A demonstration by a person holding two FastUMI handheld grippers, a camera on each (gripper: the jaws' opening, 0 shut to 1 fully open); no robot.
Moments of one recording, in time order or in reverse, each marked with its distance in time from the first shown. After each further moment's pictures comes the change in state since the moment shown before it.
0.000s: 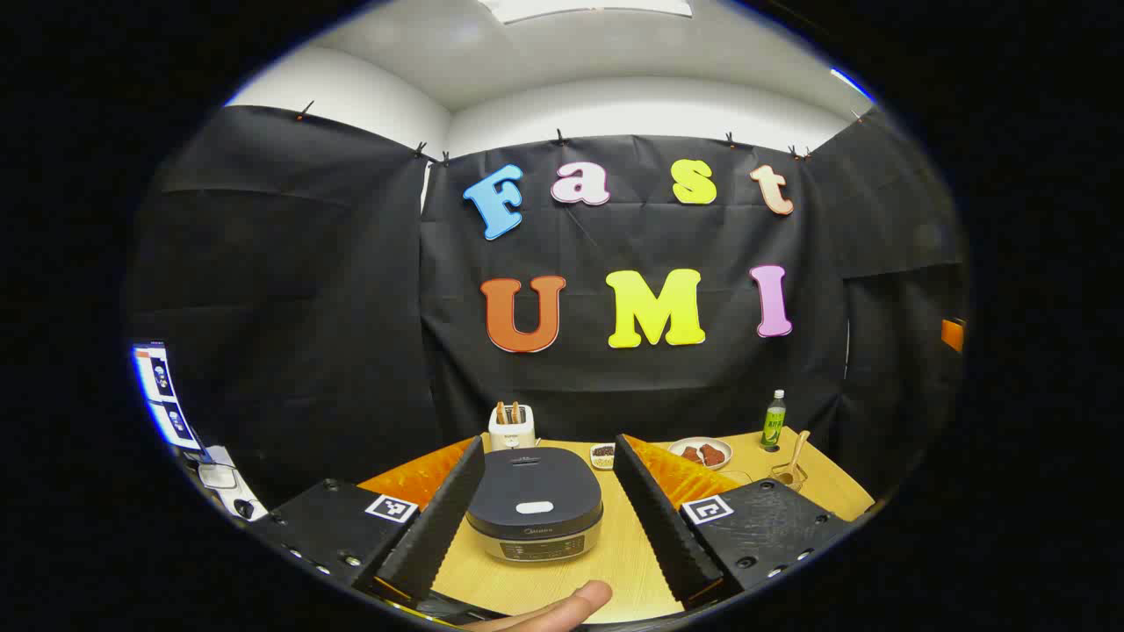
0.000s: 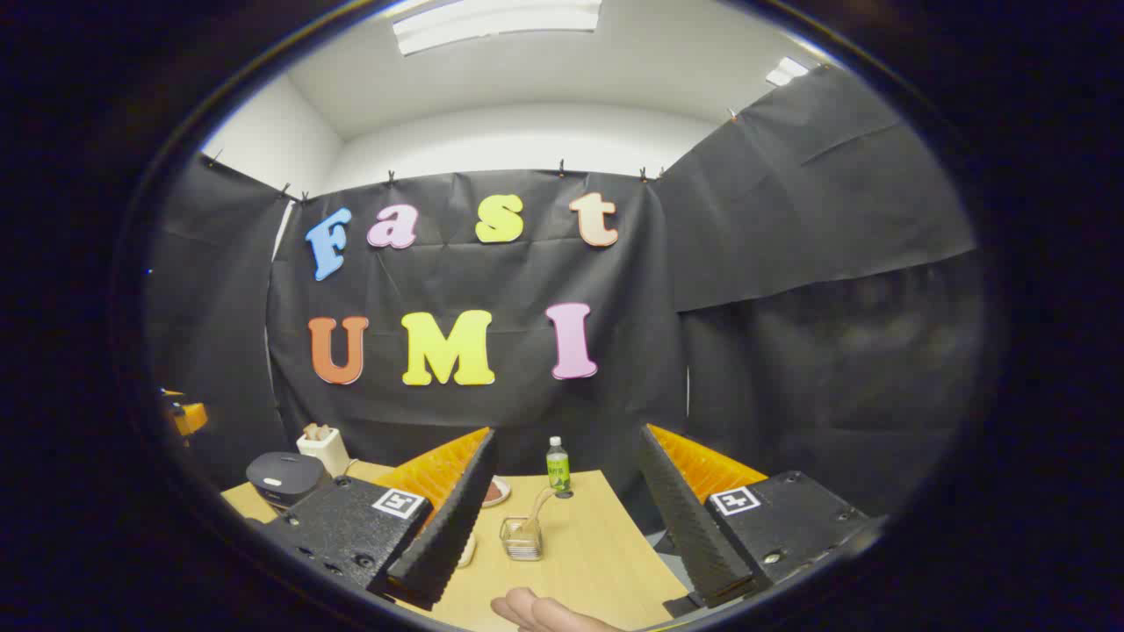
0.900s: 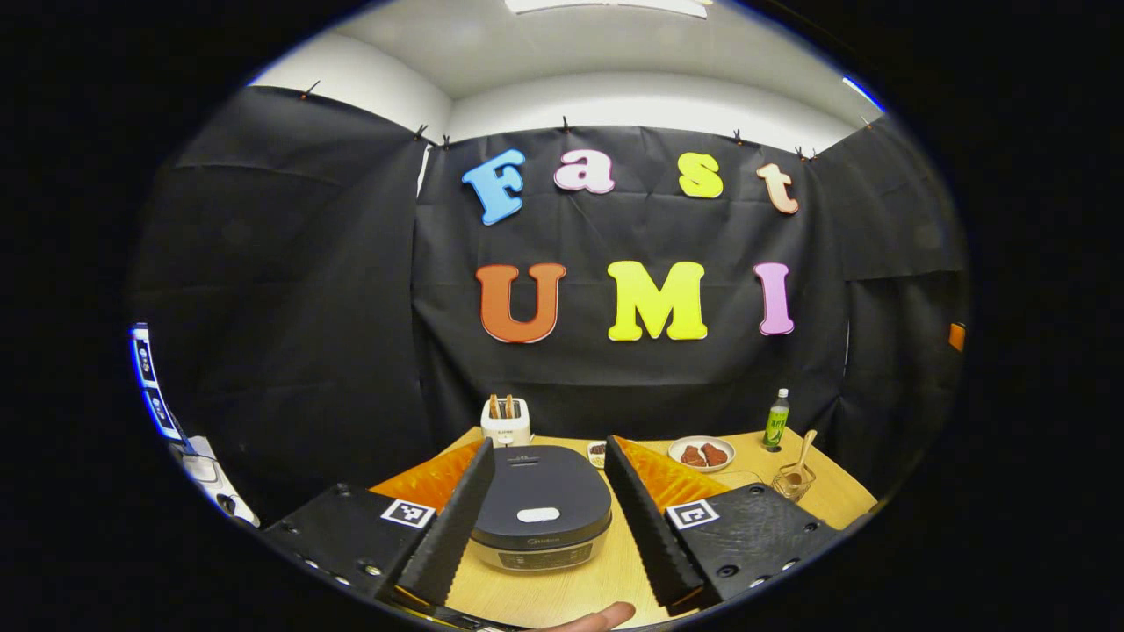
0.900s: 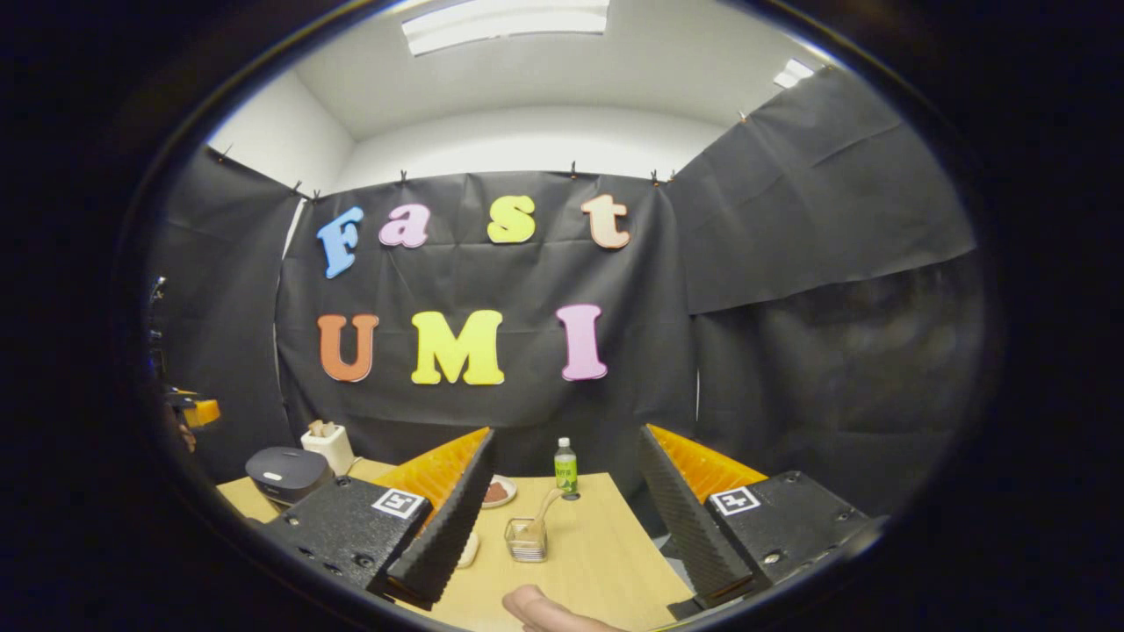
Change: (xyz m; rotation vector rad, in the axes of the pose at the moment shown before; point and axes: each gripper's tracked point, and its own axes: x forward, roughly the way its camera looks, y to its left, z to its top) left arm 0.048 0.016 -0.038 -0.037 0.060 -0.042; right arm 0.004 0.012 -0.016 -0.010 -0.010 0.045
